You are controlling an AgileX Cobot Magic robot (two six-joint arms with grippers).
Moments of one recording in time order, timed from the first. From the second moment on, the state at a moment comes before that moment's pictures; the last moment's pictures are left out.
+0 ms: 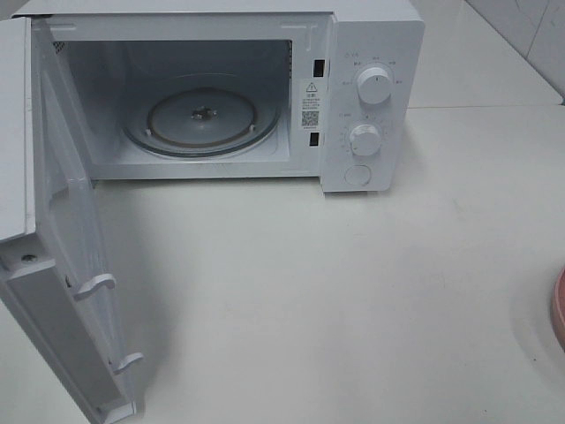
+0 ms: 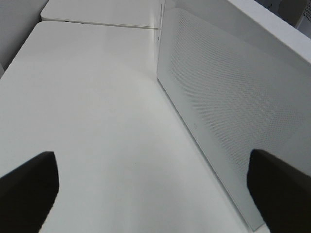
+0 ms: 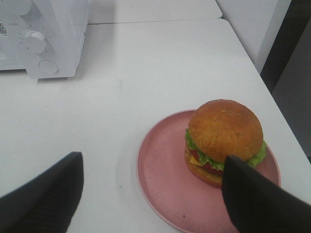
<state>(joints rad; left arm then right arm) 0.04 0.00 -0.50 -0.06 1.04 0.00 0.05 0.00 -0.50 -0.17 1.02 0.16</state>
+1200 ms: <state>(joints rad) 0.04 0.00 -0.50 -0.06 1.04 0.00 0.05 0.00 -0.50 -0.17 1.02 0.16</state>
